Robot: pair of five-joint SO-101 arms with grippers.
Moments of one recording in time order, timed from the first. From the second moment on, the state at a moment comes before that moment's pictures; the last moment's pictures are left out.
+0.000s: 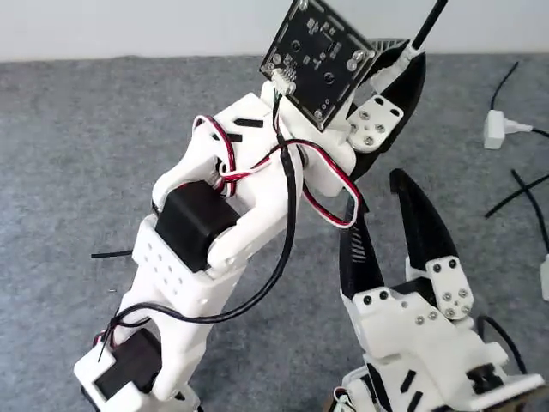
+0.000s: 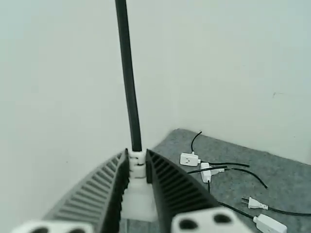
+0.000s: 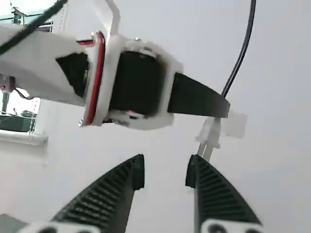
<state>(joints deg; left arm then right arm) 43.4 -0.6 -47.3 66.9 -1.3 -25.3 -103.9 58.3 27.3 3.6</state>
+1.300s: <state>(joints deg) 55.5 -0.6 -58.9 67.1 -11.9 -7.8 -103.9 60.5 19.4 -8.8</state>
